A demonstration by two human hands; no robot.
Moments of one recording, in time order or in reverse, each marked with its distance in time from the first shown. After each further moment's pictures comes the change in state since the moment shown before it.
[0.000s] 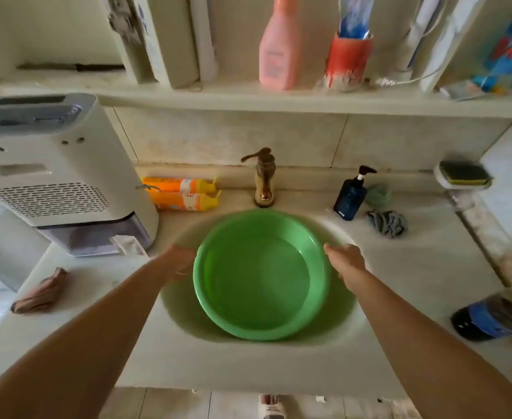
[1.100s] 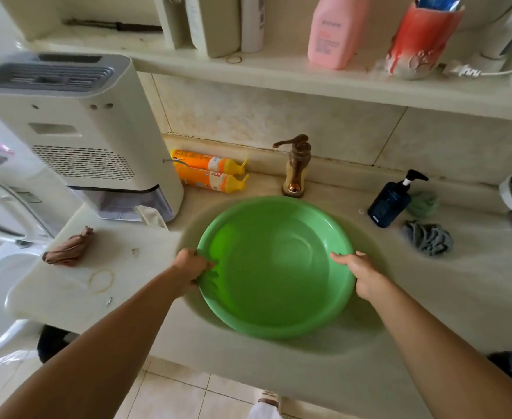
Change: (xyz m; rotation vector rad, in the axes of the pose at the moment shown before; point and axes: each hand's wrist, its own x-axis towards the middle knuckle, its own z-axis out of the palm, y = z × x) left_hand 0.017 -0.055 0.024 -0.297 0.114 -0.117; right_hand 0.025 -0.007 0.014 0.316 -0.312 0.111
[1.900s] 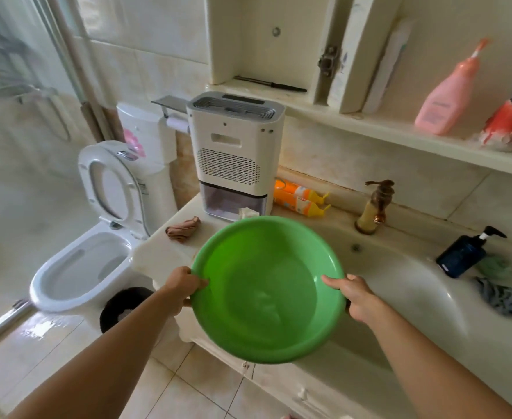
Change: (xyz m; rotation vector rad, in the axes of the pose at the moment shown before) left_hand -0.081 -0.114 -0.185 -0.190 0.190 0.033; right_hand -0.139 0.021 0.146 -0.138 -0.333 -0.138
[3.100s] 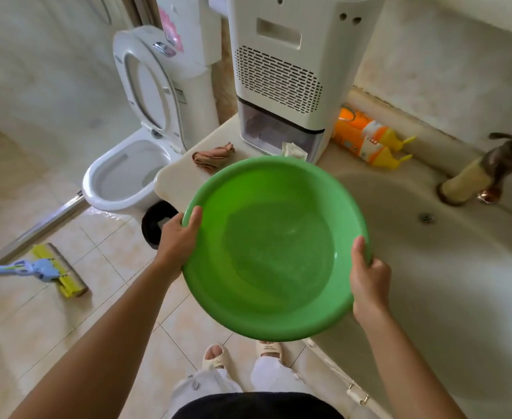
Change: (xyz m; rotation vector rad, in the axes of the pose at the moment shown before) left_hand 0.014 -0.049 -0.008 -0.199 0.362 0.154; right_hand 0.029 0.043 0.058 -0.178 0.305 -0.249
